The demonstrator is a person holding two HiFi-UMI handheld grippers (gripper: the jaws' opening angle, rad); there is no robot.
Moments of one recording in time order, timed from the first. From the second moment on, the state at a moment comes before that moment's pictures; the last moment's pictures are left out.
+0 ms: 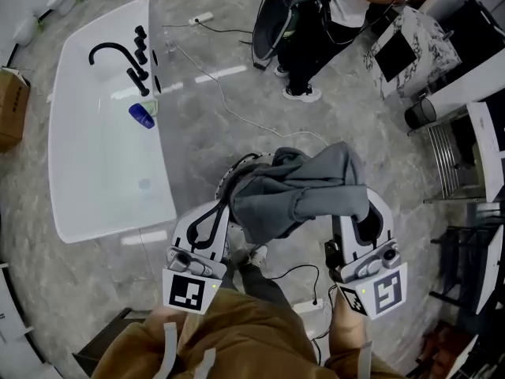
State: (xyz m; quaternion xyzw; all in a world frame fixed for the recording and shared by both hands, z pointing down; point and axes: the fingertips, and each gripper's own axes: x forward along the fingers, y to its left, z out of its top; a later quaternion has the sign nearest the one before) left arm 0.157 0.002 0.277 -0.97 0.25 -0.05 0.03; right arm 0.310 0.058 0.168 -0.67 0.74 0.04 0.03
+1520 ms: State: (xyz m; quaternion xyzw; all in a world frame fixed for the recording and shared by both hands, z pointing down) left arm 0.179 -0.032 0.685 -0.96 0.26 -0.11 -0.05; right arm 0.322 -0.012 0.811 -0.69 0.69 -0.13 -0.19
